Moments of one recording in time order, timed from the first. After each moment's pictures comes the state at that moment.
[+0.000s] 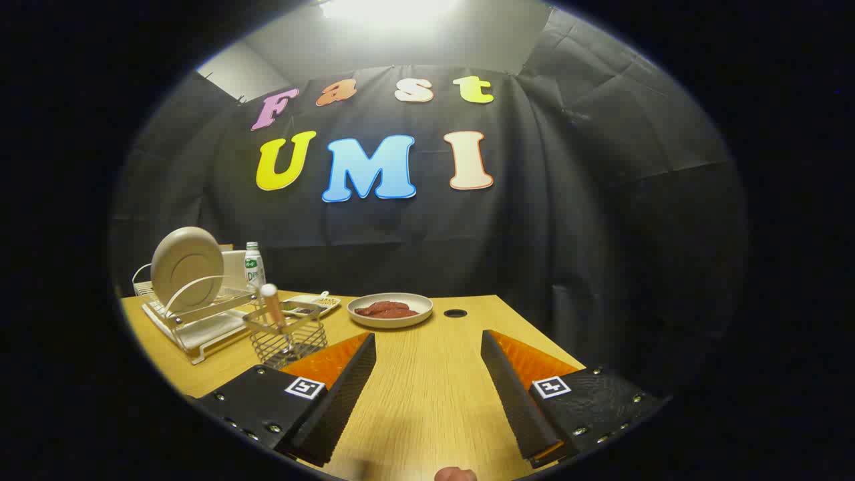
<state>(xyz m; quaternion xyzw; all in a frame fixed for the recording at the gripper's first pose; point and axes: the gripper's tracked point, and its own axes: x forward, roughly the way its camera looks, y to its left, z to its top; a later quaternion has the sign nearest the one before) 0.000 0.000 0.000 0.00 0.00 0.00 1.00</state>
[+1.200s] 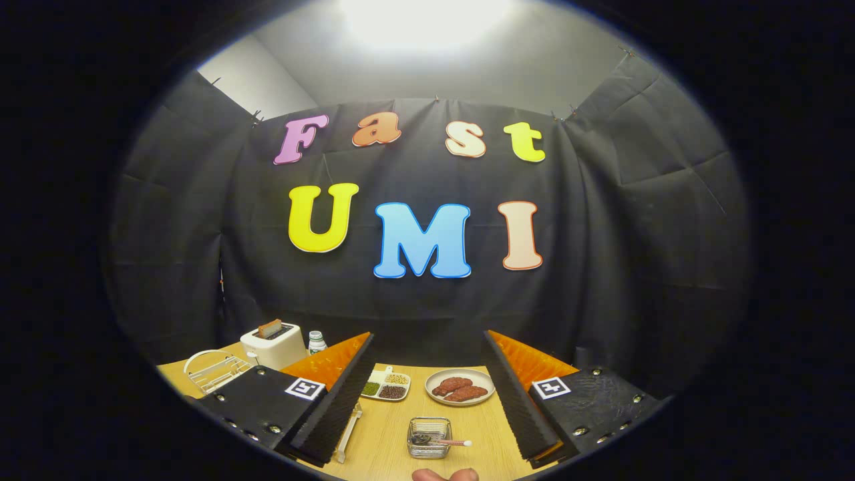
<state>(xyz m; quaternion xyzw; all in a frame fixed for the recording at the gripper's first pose) -0.050 0.201 0.252 -0.02 -0.02 0.01 1.00</state>
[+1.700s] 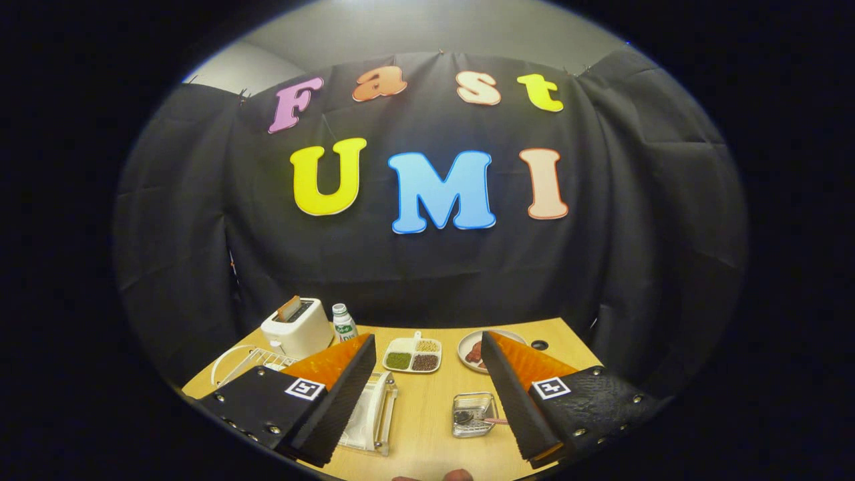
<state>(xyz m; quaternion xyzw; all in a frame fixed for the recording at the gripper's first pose) -0.019 0.261 0.219 0.01 0.13 0.04 0.99</state>
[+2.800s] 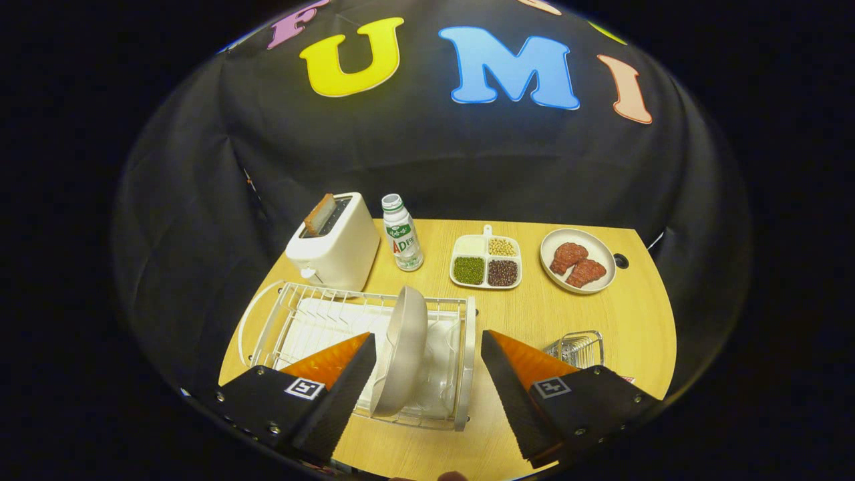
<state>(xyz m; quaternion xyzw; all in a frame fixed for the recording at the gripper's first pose) 0.031 0.392 0.105 0.00 0.40 0.10 0.91</state>
